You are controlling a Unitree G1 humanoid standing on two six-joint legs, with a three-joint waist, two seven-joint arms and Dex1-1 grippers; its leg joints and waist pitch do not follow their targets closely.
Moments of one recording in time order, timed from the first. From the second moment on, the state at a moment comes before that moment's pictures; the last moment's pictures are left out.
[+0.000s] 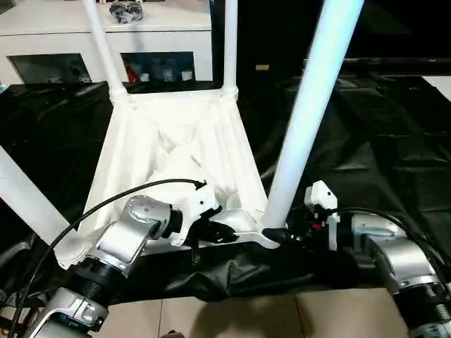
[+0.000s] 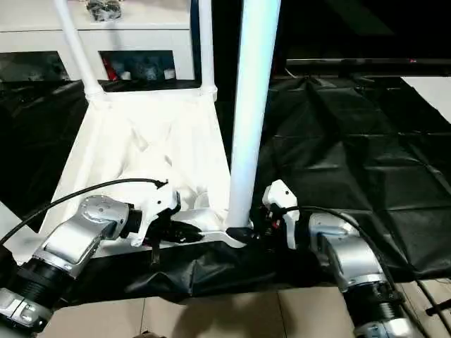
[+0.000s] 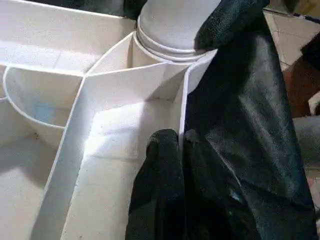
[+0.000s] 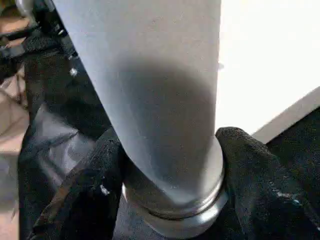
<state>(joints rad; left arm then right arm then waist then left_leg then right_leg) -0.45 0.36 -0.32 0.28 -0.04 0.39 -1.13 -0.30 -0.35 0.12 0.33 0.20 0.23 1.08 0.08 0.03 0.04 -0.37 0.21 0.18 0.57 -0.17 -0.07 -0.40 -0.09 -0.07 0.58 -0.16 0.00</state>
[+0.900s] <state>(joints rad) -0.45 0.24 -0.29 0.27 -0.01 0.45 -0.93 -0.46 -0.17 0.06 0.62 0.13 0.05 0.76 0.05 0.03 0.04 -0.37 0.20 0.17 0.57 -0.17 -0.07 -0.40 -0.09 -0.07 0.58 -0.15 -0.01</state>
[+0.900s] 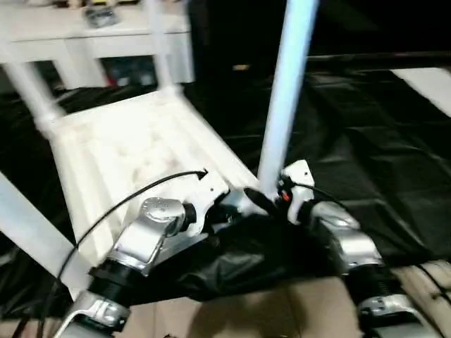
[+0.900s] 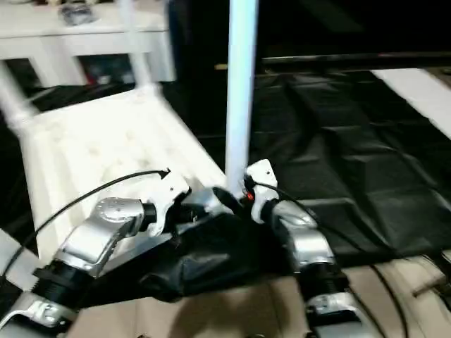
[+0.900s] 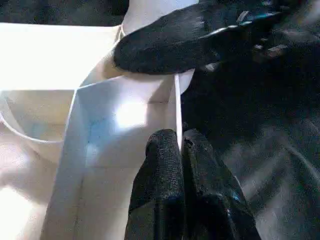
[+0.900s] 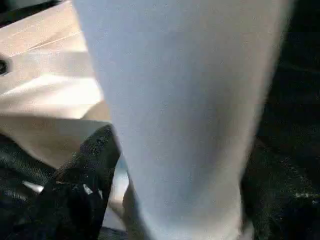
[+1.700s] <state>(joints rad) -0.48 0.34 -0.35 0.33 -0.05 0.36 -1.14 -0.34 -0.40 0.13 0.35 0.20 0.19 1.15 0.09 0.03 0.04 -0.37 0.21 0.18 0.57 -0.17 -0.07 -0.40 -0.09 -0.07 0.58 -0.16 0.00</state>
